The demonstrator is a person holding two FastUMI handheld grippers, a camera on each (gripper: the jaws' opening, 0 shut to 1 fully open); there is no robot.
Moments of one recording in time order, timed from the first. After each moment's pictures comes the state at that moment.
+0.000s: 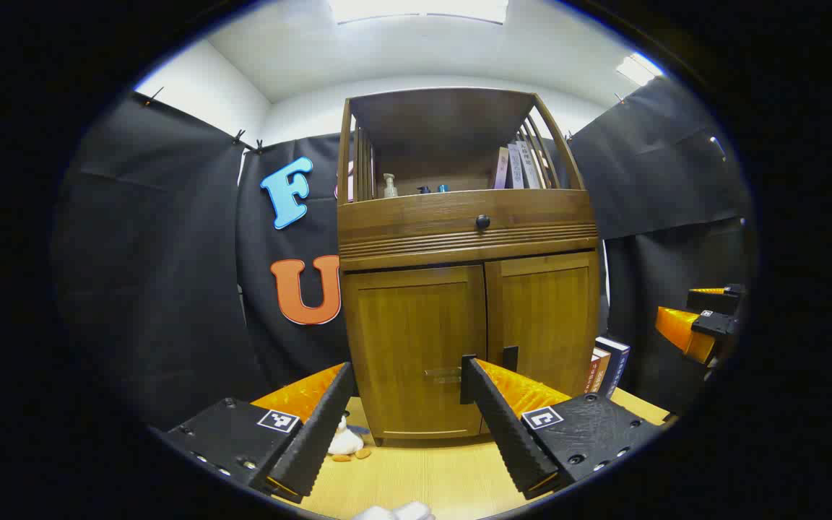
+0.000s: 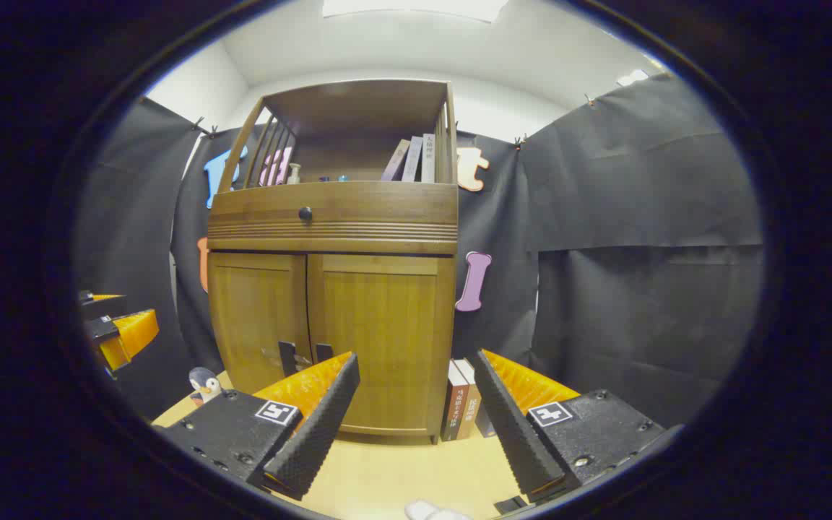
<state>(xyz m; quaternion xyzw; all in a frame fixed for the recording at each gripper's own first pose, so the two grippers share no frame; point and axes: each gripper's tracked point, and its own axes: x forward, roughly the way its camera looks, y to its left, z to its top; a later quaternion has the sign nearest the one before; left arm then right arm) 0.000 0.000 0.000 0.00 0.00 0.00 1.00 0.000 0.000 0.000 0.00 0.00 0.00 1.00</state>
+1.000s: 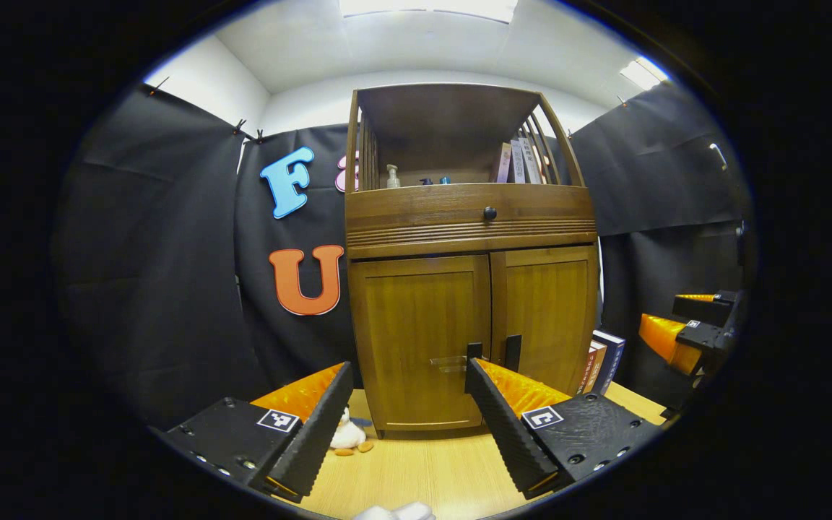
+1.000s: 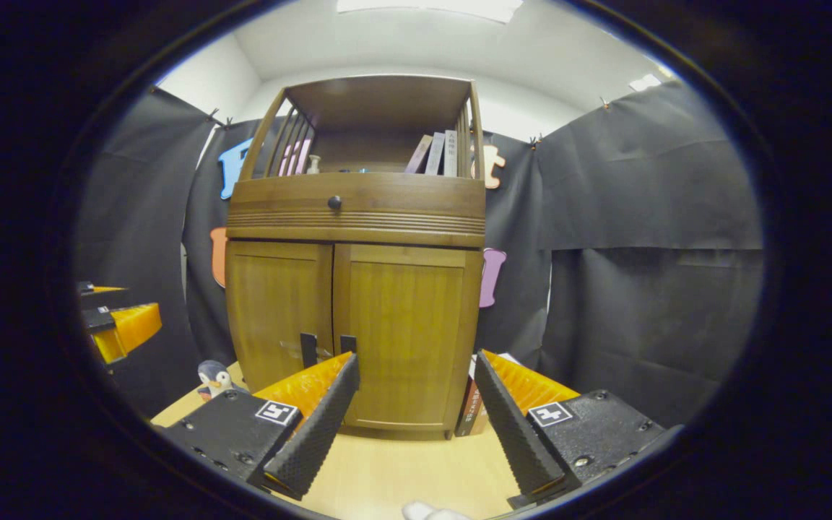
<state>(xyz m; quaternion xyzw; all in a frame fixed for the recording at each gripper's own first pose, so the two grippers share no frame) -0.012 0.025 -0.010 -0.01 0.01 -0.01 1.00 0.003 0.002 -0.009 -0.02 0.01 0.02 1.00</state>
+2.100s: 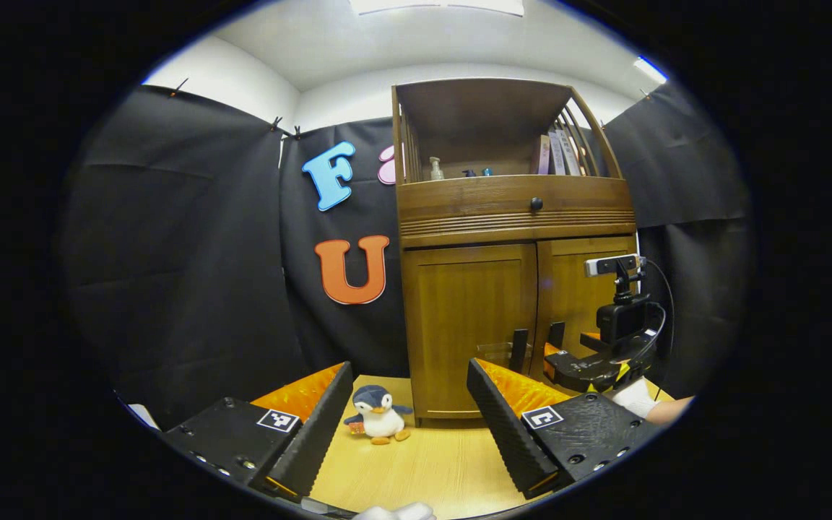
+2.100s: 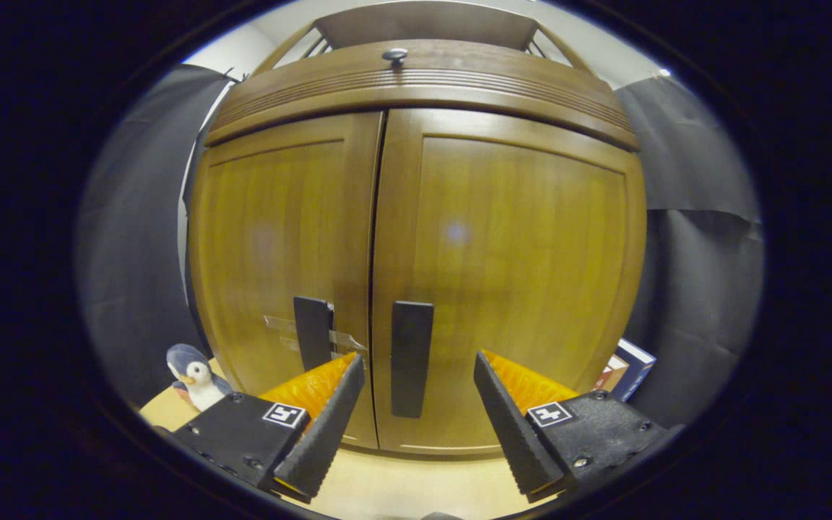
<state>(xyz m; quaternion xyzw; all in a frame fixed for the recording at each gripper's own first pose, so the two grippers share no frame) -0.035 0.065 -0.018 -0.01 0.04 0.08 1.00 0.015 0.026 -0.027 -0.03 0.07 0.08 0.99</state>
